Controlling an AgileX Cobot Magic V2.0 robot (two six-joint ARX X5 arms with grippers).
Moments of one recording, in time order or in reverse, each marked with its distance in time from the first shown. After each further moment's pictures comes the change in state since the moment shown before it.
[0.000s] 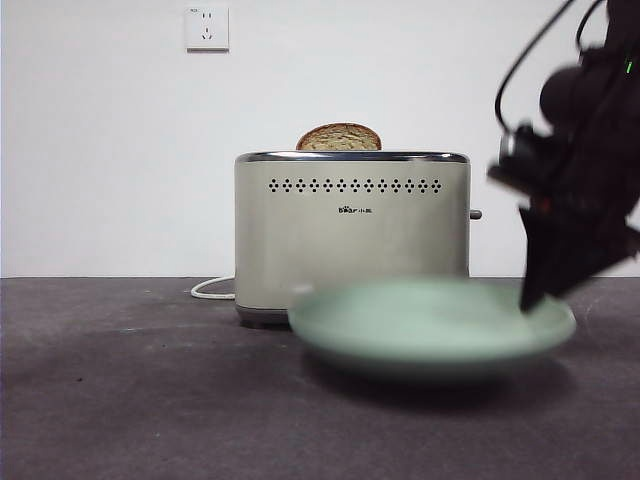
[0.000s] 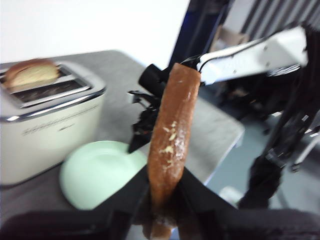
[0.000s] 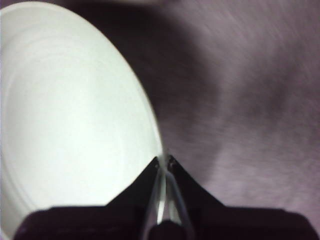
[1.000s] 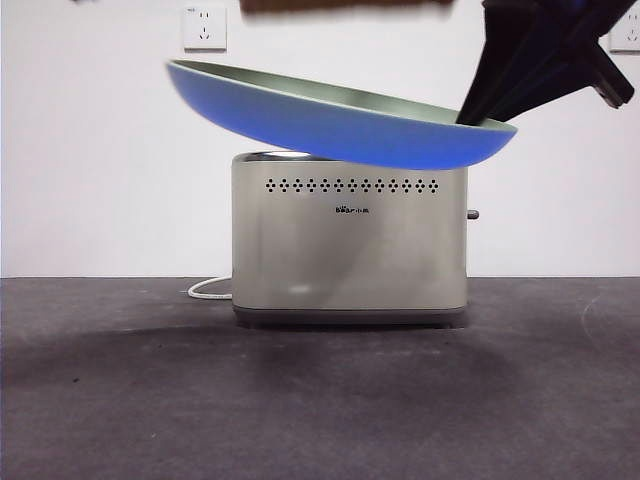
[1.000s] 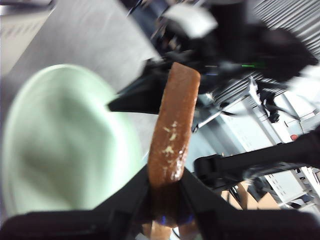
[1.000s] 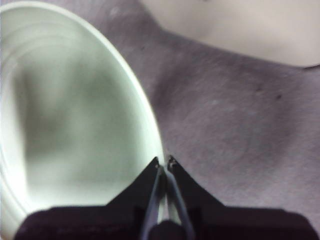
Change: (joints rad) left arm -0.001 0.569 0.000 0.270 0.304 -0.227; right arm 0.231 -0.367 0.000 -0.054 -0.008 0.109
